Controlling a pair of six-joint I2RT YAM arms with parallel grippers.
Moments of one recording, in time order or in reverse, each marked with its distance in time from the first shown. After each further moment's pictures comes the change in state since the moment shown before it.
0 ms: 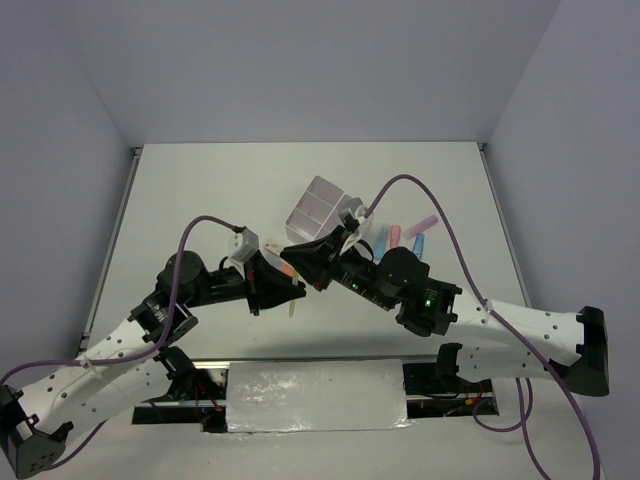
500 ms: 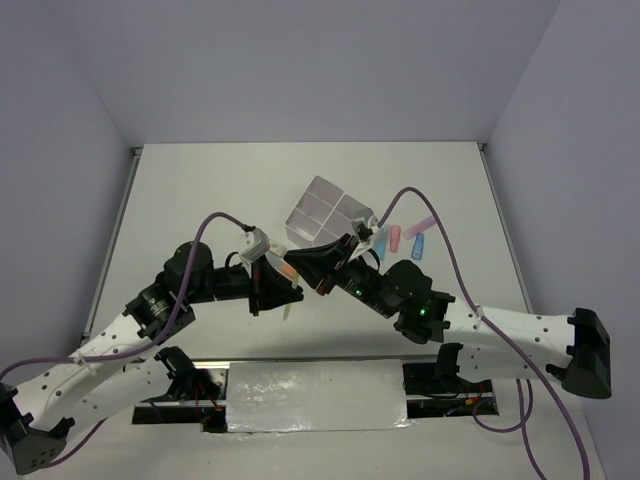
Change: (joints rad) left arm -0.001 0.018 0.096 -0.236 -0.015 0.078; right arm -0.005 0.000 -0.155 0.210 0.006 0.071
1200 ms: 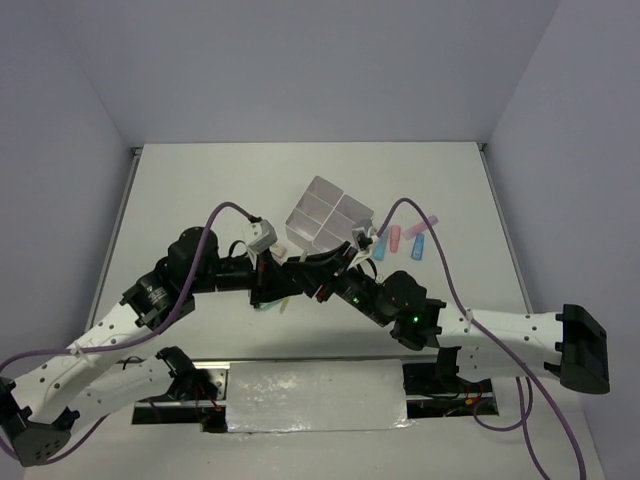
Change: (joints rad) left arm 0.002 0.101 0.177 -0.201 -0.003 0.102; right arm 0.032 0.014 -0.120 0.171 0.071 0.065
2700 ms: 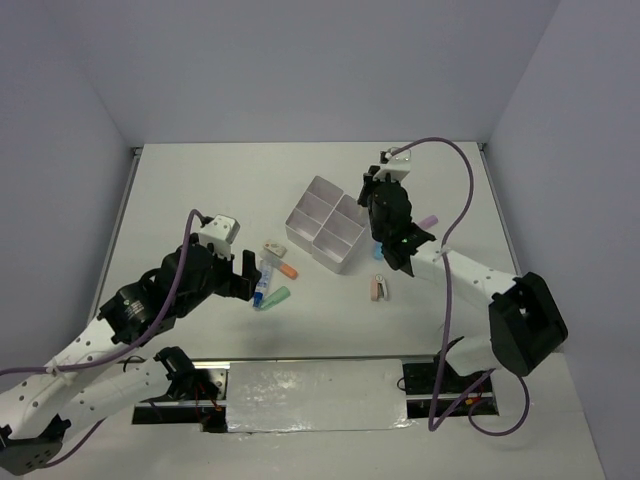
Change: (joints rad) left arm -0.042 -0.123 0.014 -0.427 -0.887 -0.078; right arm -0.632 0.328 0.282 -0.240 0.330 -0.252
